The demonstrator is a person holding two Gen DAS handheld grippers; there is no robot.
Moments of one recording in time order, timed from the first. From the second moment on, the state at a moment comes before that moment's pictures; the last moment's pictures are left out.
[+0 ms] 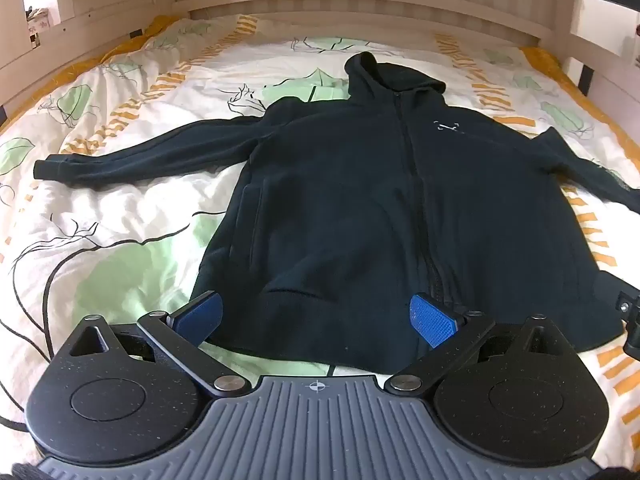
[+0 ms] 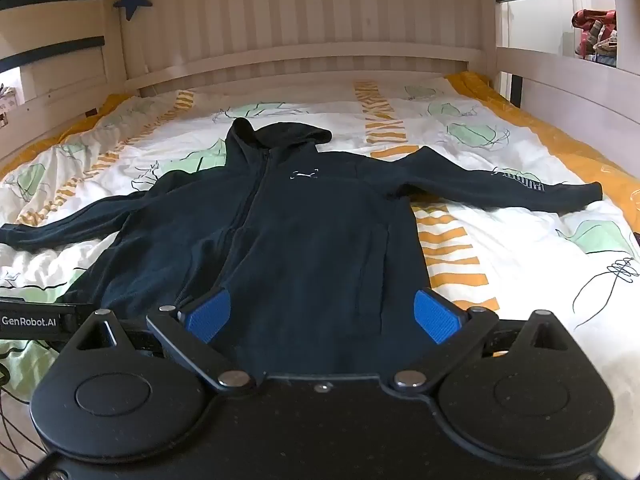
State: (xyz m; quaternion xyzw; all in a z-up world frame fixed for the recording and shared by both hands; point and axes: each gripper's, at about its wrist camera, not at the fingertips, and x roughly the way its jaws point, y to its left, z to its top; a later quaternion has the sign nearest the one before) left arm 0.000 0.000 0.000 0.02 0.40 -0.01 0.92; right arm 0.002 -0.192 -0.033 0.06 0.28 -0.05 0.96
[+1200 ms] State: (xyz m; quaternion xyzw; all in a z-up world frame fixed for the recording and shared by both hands) left arm 0.001 -0.002 0.002 0.03 0.39 -0.02 0.92; right arm 0.010 -0.193 -0.042 0.07 0.30 -0.05 0.95
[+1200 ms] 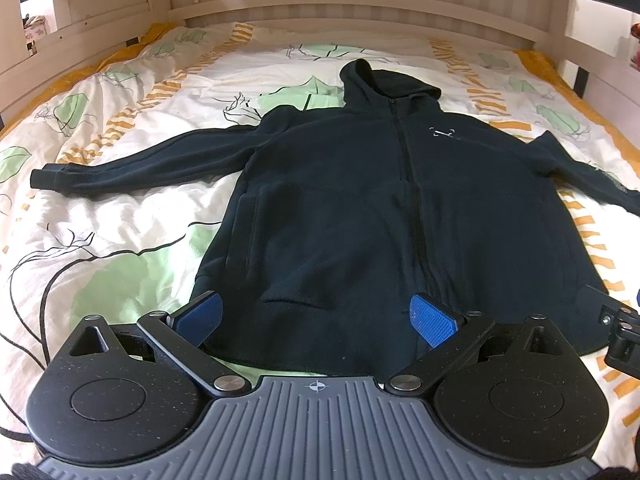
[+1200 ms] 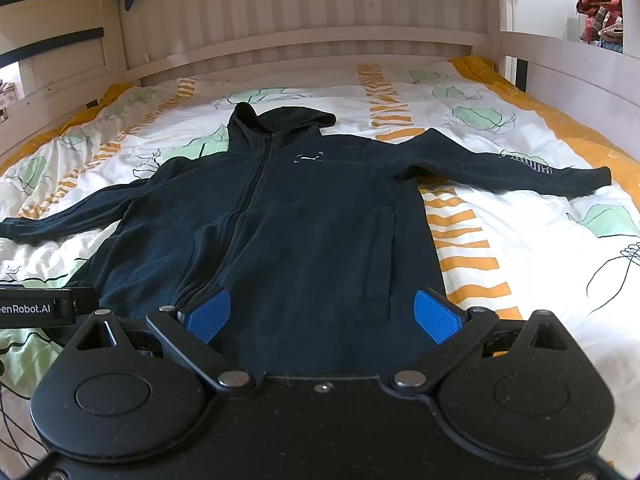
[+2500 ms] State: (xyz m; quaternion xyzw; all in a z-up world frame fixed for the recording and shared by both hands) left arm 0.053 0.034 -0.013 -0.03 0.38 -0.06 0.92; right arm 0.051 -0.184 -0.053 0.05 0.33 -0.03 0.94
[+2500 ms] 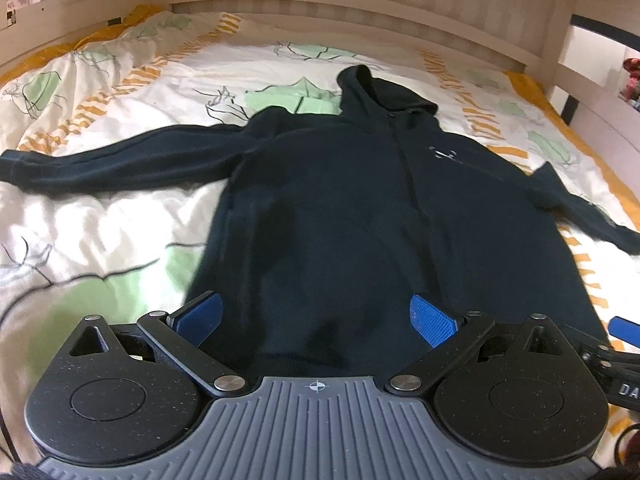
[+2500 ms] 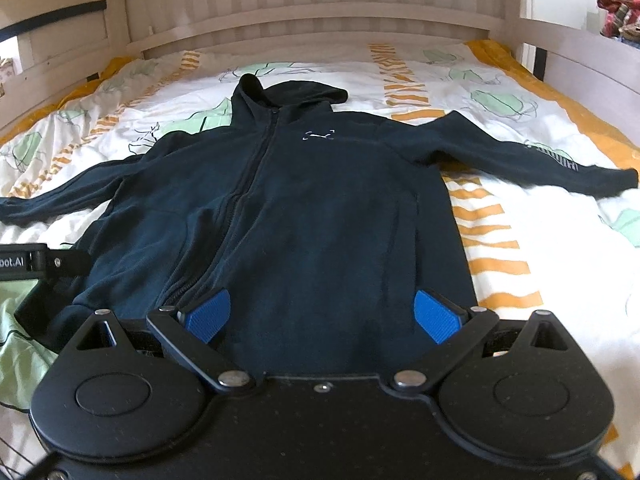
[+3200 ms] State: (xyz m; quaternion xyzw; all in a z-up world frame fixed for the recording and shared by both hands) left arm 0.163 0.173 -0.014 -0.08 0.39 0.07 0.91; right arm 0.135 -0.159 -0.044 0.05 0.33 0.01 0.94
